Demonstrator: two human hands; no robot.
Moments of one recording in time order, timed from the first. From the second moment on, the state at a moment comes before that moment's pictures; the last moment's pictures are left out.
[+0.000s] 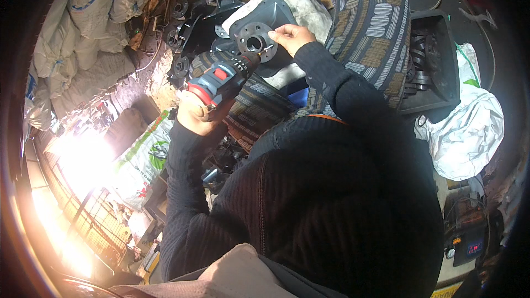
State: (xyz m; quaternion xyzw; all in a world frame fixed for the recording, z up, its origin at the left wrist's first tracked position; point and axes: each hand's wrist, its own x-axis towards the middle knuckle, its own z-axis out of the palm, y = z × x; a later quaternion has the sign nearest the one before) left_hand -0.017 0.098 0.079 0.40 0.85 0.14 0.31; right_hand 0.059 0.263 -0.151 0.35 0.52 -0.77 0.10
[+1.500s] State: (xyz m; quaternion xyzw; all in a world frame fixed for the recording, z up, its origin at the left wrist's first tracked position) left_hand -0.033 0.136 0.088 0.39 0.84 0.01 0.37; right_hand 0.063 0.247 -0.162 0.34 0.49 -0.80 0.02
